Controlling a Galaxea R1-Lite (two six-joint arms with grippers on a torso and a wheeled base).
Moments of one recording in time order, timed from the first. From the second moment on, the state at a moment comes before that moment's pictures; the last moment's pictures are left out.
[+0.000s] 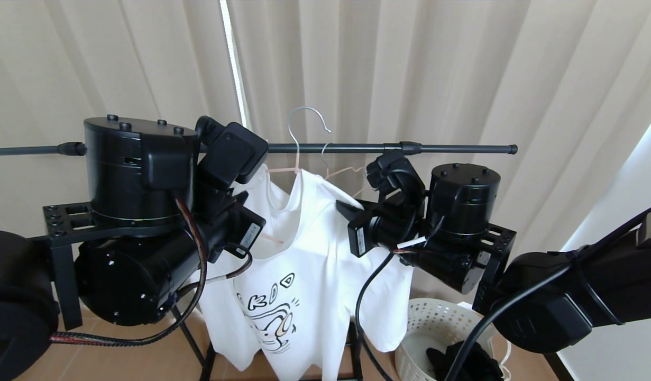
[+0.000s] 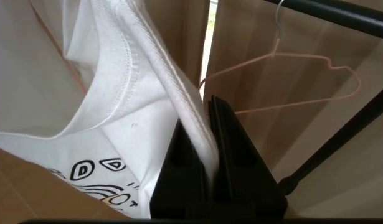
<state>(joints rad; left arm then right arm) -0.73 1.56 -0.91 -0.34 0.64 0.39 0.73 1.93 -0.96 -0.85 -0.08 -0.02</state>
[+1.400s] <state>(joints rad) -0.57 1.46 -1.08 -0.20 0.56 0.26 0.65 1.91 -0.92 -0.92 0.06 -0.02</state>
